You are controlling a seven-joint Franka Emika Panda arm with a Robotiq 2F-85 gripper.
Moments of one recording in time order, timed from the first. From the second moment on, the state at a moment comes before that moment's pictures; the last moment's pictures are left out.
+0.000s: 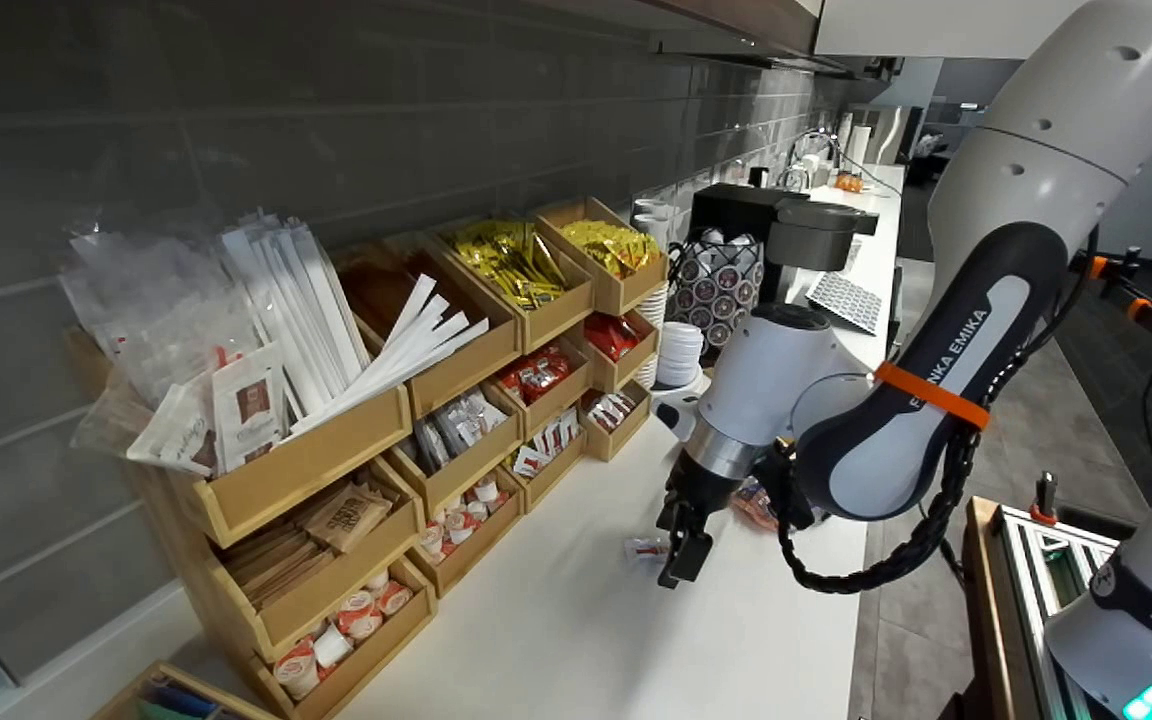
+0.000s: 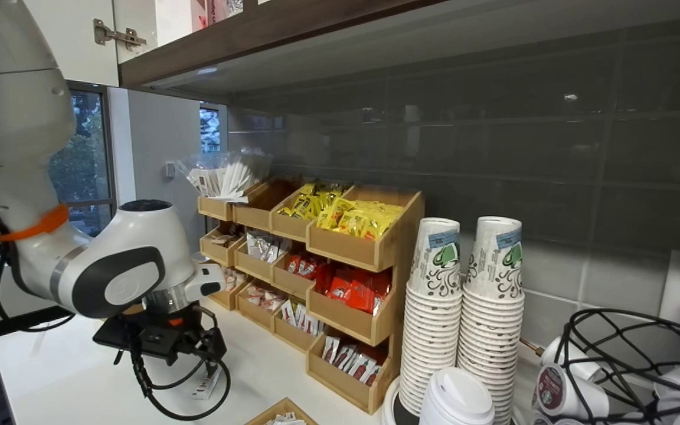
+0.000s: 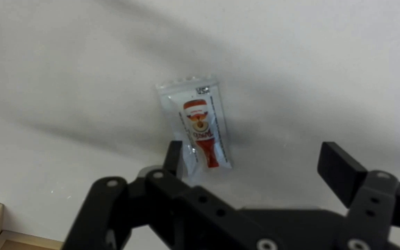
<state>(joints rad) 0.13 0.26 0.16 -2.53 0.04 3.05 -0.18</state>
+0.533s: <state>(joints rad) 0.11 0.31 0.16 -2.49 -0.03 3.05 -0.18</state>
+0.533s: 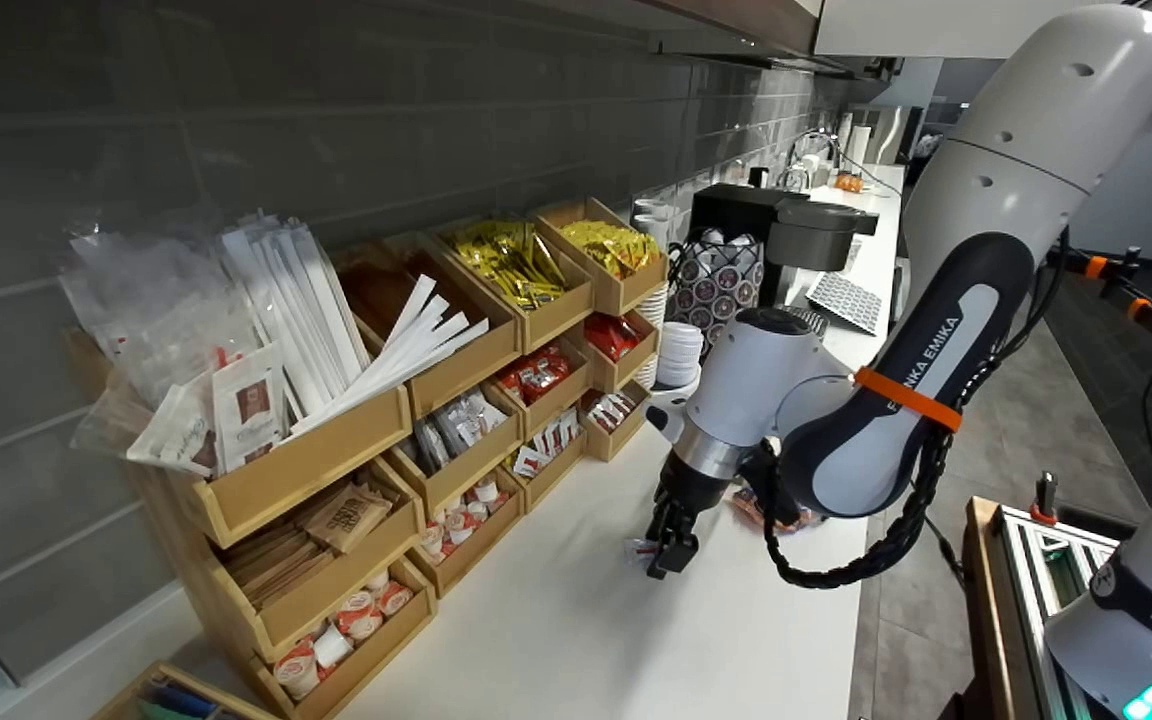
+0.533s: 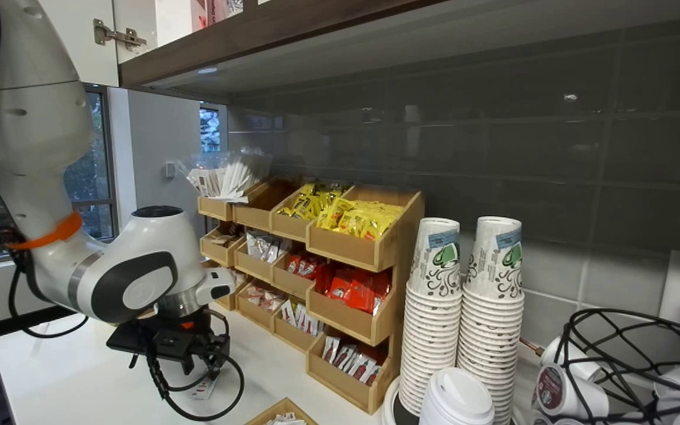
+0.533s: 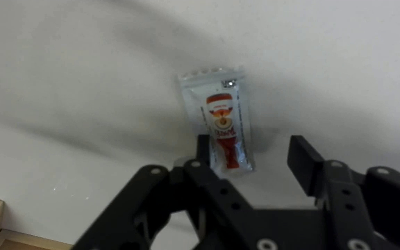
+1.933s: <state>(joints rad) 0.19 0.25 -0.10 -2.48 -0.09 3.15 -0.09</state>
